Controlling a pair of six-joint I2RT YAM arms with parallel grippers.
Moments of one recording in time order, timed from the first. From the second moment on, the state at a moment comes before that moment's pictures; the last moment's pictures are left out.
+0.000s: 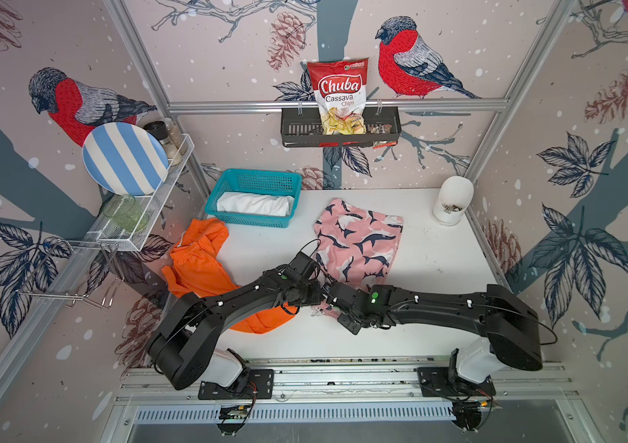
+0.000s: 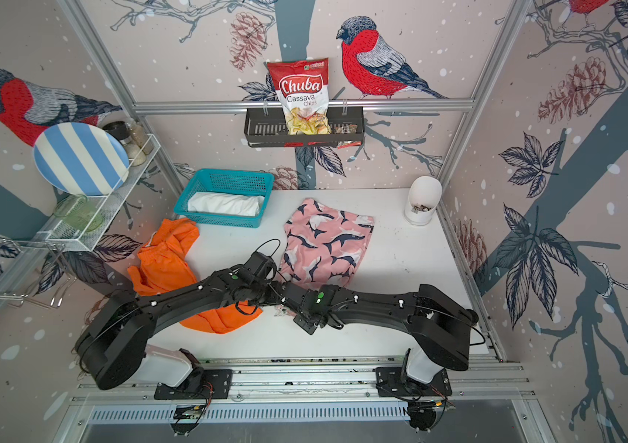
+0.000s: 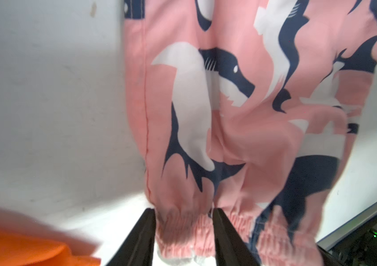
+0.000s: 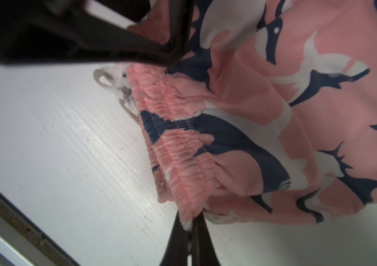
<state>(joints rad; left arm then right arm) -0.68 1.42 0.77 -0.44 0.17 -0.68 1.21 1.60 0.99 -0.63 0.22 0.14</state>
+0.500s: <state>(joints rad) -0.70 1.47 0.73 -0.44 0.13 -0.70 1.16 1.56 0.82 -0.40 0.06 0.19</state>
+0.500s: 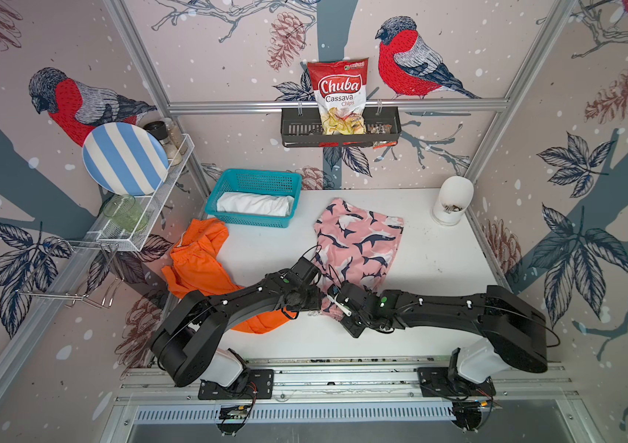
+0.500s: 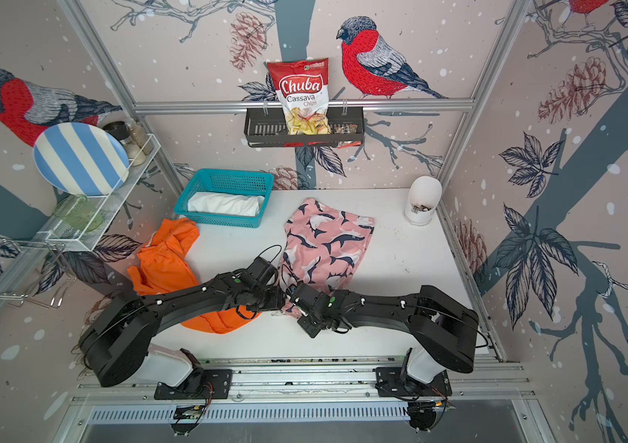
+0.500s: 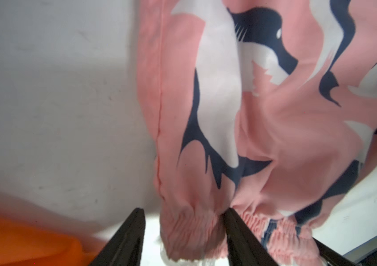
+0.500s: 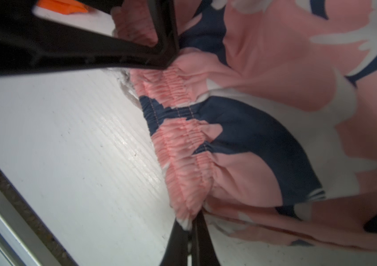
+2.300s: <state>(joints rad) -0.69 1.24 0.69 -0.25 0.26 -0.98 1.36 1.75 0.65 0.40 1.05 0.21</state>
